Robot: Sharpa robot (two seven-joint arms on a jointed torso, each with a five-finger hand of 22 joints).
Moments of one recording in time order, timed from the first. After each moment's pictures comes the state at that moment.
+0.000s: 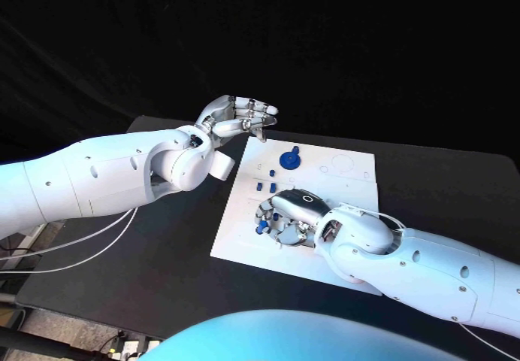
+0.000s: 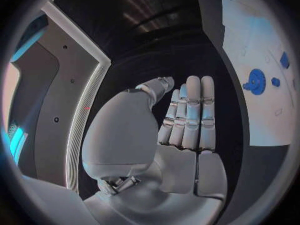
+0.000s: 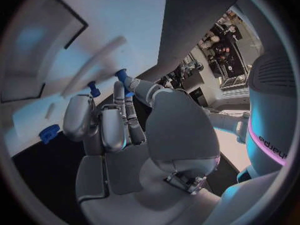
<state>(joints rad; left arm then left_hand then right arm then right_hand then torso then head) 1.17 -0.92 0.00 1.53 -0.19 -0.26 0.40 1.40 -0.19 0.49 0.03 0.33 0.89 0.20 0.22 0.29 1.01 0.13 0.37 0.14 1.09 0.05 0.94 0.40 0.17 0.89 0.14 0.89 0.56 1.04 -0.50 -0.13 1.54 -1.61 -0.33 -0.05 1.30 -0.13 0.66 -0.04 0.09 0.94 0.13 0.41 0.36 0.97 0.07 0.62 0.34 1.46 -0.01 1.33 1.11 0.10 1.37 0.10 1.17 1.31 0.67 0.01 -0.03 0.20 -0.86</state>
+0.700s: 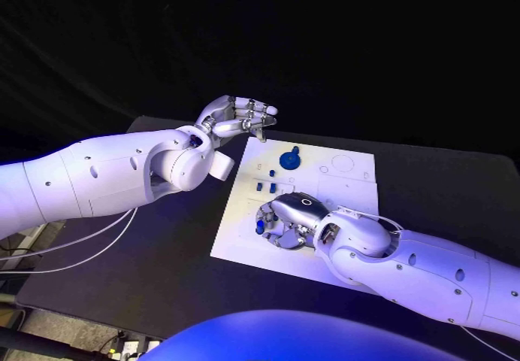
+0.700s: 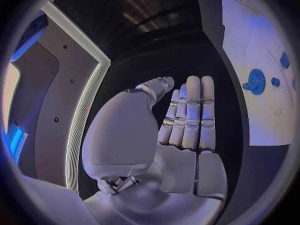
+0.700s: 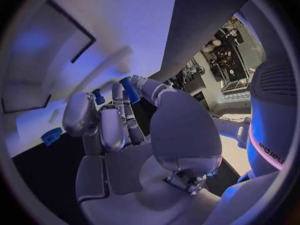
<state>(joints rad) 1.17 -0.92 0.00 1.53 -0.19 -0.26 0.40 1.40 -0.19 0.49 0.03 0.33 0.89 0.20 0.22 0.29 1.00 0.13 0.38 0.14 1.09 0.05 0.94 0.40 0.17 0.89 0.14 0.89 0.56 1.04 -0.50 -0.14 1.53 -1.65 -0.32 -0.07 1.20 -0.21 0.59 -0.02 0.18 0.83 0.18 0.32 0.35 0.93 0.10 0.61 0.32 1.46 0.01 1.33 1.11 0.10 1.36 0.11 1.12 1.31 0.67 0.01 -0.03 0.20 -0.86</state>
